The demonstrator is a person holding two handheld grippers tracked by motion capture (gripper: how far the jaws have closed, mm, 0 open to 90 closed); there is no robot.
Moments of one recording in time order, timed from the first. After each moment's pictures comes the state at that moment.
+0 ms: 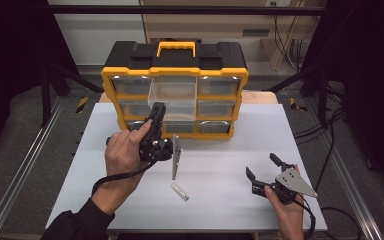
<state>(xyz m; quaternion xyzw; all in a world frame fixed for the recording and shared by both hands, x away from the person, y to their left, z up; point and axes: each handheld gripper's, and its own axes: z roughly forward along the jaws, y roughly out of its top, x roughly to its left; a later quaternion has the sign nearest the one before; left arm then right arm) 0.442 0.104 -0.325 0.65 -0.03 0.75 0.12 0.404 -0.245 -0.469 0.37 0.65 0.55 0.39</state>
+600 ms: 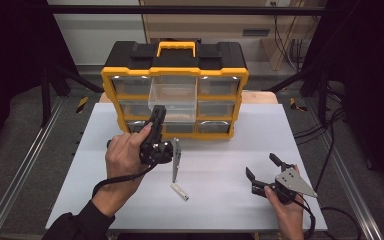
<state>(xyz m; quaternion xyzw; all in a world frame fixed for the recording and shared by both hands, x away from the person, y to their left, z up) 0.439 0.104 -0.331 0.65 -0.04 0.75 0.12 0.404 -0.245 -0.469 0.37 0.65 0.55 0.38</state>
